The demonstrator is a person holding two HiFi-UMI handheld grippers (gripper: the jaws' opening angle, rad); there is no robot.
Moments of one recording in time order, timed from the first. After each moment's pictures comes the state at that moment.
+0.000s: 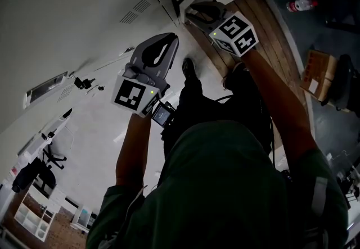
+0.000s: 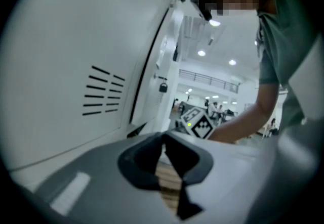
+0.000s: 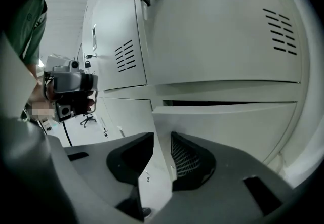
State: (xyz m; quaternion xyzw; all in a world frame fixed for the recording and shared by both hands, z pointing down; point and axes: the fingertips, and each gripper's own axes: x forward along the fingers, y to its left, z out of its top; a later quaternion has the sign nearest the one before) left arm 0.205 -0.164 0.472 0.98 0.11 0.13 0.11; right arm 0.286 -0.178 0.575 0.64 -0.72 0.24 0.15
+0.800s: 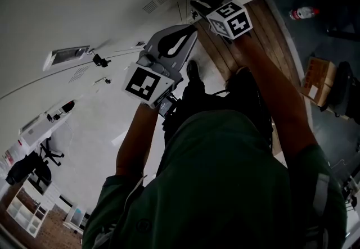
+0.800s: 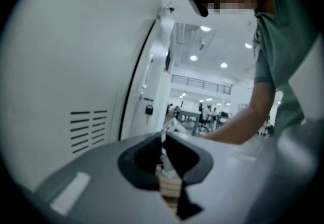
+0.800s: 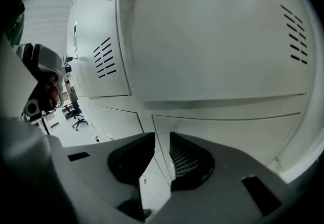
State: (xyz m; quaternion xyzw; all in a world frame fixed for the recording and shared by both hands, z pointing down) left arm 0.207 -0.149 0.410 0.98 0.14 0.08 0.09; right arm 0.303 -0.214 0.567 0.67 -0.68 0.26 0.15
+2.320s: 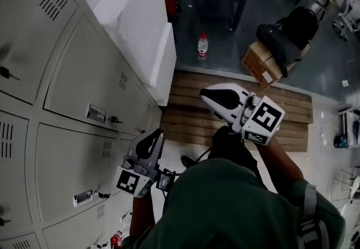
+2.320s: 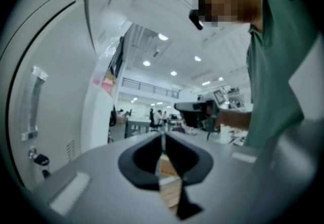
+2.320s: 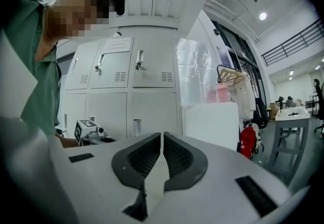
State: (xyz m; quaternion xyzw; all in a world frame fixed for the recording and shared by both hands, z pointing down) left arm 0.224 -0.004 0.288 0.90 0.43 0.00 0.05; right arm 0.277 0.114 0.230 0.88 -0.47 0.04 0.01
